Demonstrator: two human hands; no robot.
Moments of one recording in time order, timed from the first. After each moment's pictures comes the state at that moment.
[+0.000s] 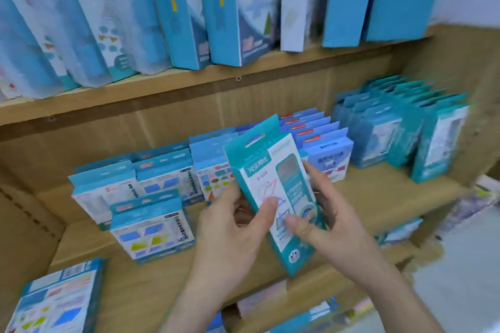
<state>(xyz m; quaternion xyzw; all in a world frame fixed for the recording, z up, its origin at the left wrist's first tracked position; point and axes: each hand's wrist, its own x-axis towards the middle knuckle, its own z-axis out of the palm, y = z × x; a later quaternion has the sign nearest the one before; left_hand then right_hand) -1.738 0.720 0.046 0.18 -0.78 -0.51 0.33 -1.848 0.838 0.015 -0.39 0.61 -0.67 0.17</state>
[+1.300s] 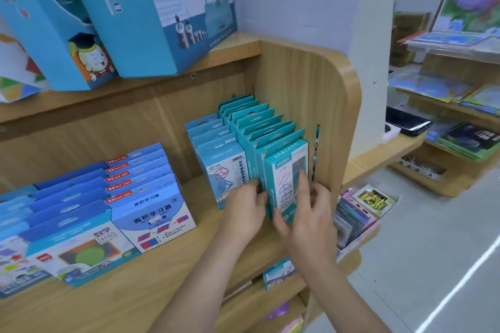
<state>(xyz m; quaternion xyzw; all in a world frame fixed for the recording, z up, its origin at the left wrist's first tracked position) -2.119 0.884 -0.034 0.18 -0.92 -0.29 0.18 -2.139 1.008 -0.065 -0.21 0.90 -0.33 -0.19</state>
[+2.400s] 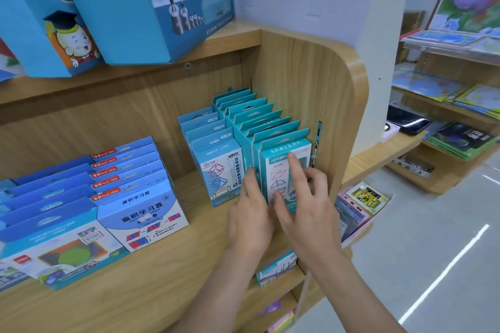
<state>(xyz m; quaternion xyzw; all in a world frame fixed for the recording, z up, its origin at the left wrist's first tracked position) -2.117 0.910 -0.051 0.24 -0.91 -0.24 0.24 -2.149 1.009 -0.042 -0.26 0.87 -0.36 -0.22</state>
